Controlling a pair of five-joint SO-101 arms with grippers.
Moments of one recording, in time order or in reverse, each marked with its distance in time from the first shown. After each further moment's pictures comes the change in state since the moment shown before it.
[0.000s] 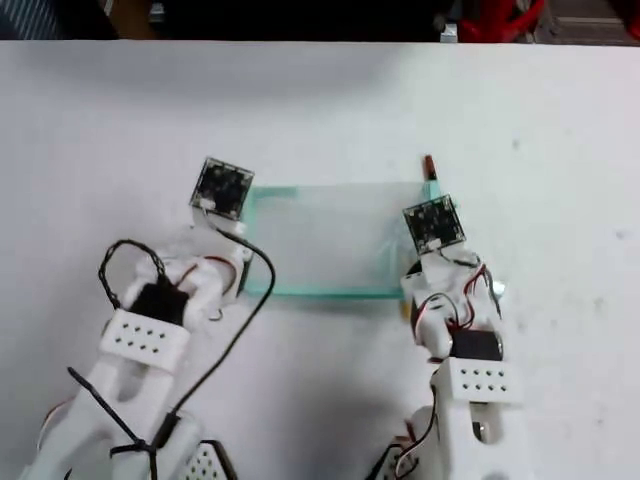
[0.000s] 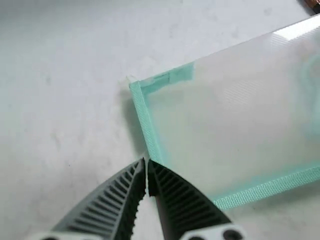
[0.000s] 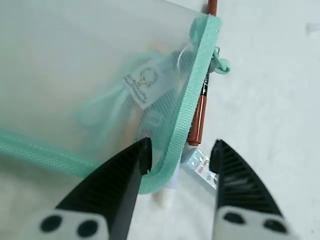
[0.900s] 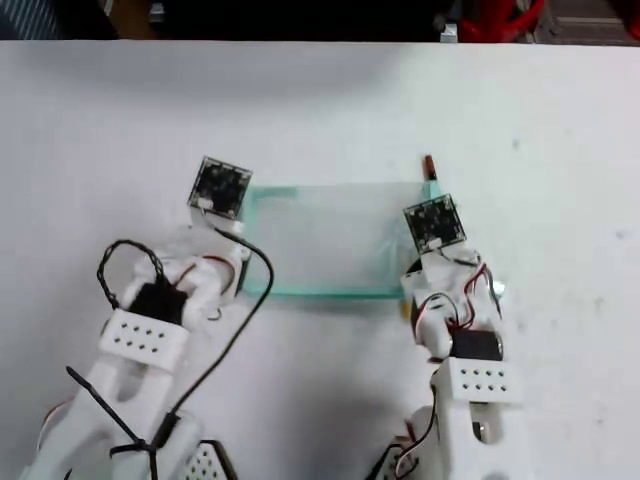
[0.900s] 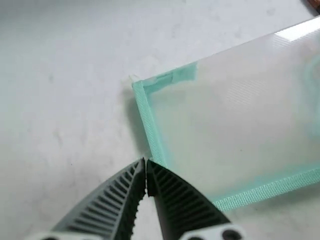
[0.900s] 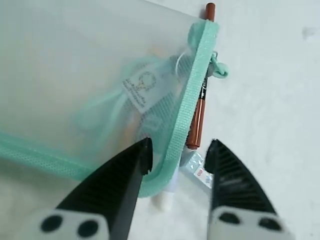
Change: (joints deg) left arm -0.5 0.0 0.0 0.0 0.0; right arm 0.0 0.0 0.0 -0.9 0.0
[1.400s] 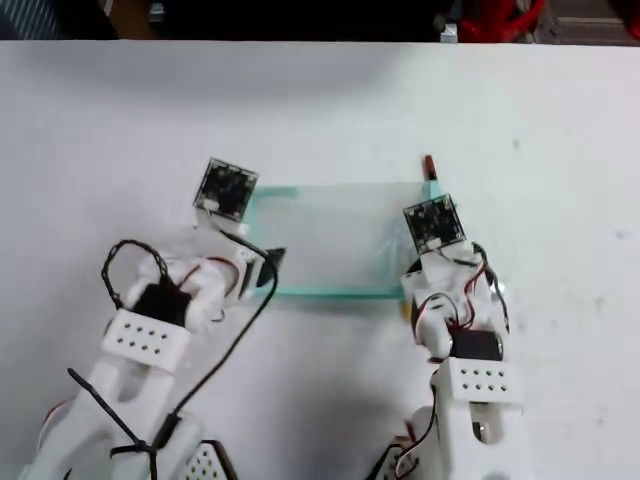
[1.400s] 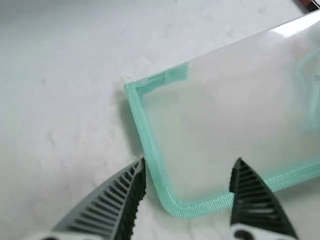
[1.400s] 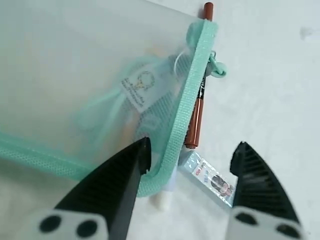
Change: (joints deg) left arm 1.4 0.0 0.0 -0.1 -0.1; right arm 0.0 0.0 0.0 0.0 0.0
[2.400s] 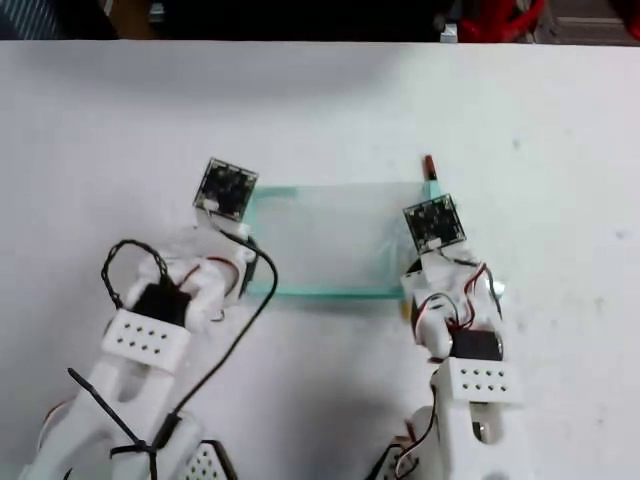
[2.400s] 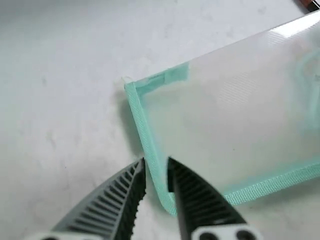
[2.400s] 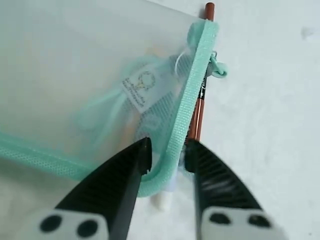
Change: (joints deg) left arm 0.0 0.0 0.0 0.0 0.1; right arm 0.0 0.0 0.0 0.0 0.0
